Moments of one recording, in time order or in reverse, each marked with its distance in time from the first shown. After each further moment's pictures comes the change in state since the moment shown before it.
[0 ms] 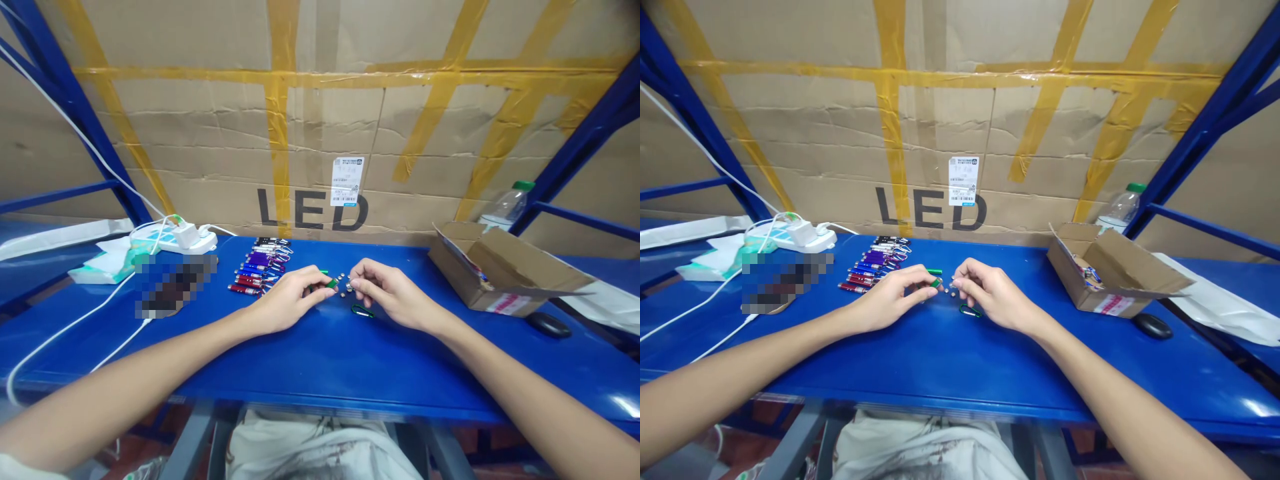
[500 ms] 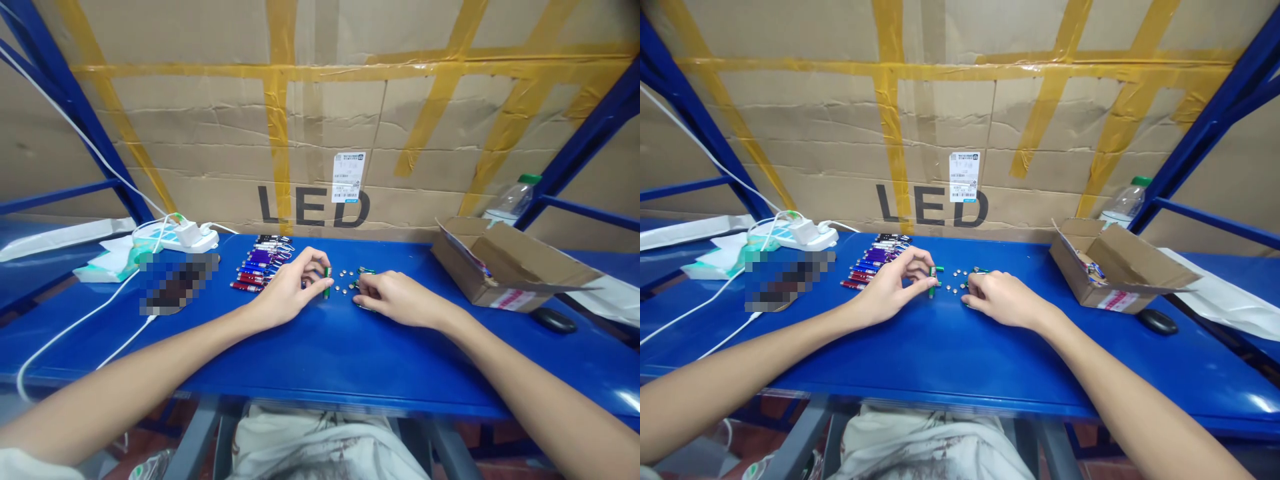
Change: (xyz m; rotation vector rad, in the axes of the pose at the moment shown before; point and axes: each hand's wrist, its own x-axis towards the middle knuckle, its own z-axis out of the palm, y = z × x) left_hand 0.000 -0.002 0.003 -0.274 0.111 -0.052; right_hand 0.000 0.009 -0.010 -0.662 -0.182 0.028
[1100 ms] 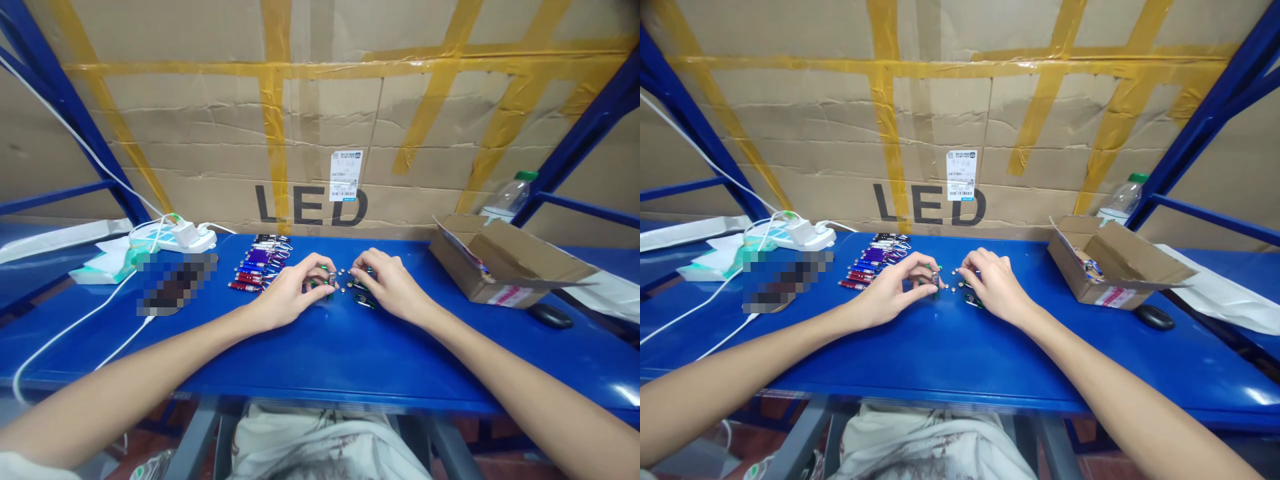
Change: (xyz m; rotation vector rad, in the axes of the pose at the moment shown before) left_hand -0.001 0.005 0.002 0.011 -0.093 -0.009; right_hand 0.010 0.000 0.013 0.088 0.365 0.015
